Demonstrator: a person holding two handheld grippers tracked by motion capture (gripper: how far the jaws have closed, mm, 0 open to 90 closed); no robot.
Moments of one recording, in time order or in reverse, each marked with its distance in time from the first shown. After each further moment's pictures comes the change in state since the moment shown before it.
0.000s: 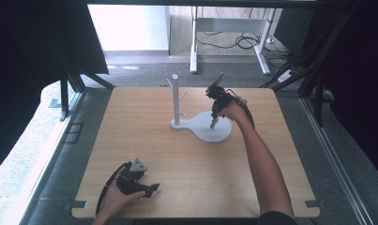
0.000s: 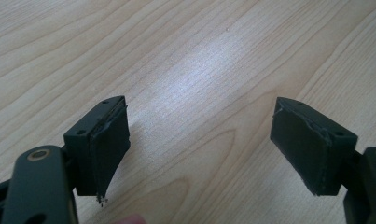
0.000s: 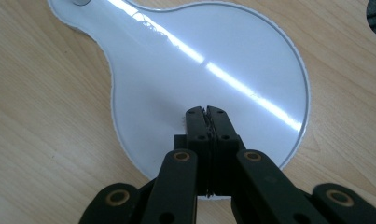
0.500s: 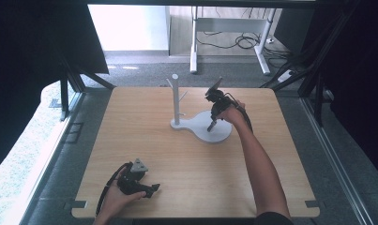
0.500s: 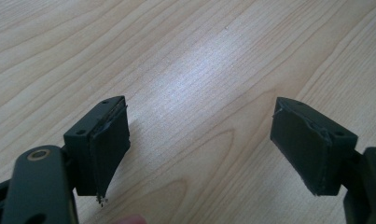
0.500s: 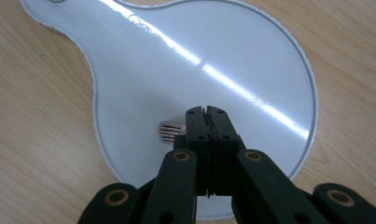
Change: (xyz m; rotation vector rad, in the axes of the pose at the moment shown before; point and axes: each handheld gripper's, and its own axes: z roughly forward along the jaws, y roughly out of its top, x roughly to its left) left arm -0.001 0.000 0.002 0.006 -0.002 0.003; right arm -0.003 -0.002 0.021 -0.009 -0.017 0.003
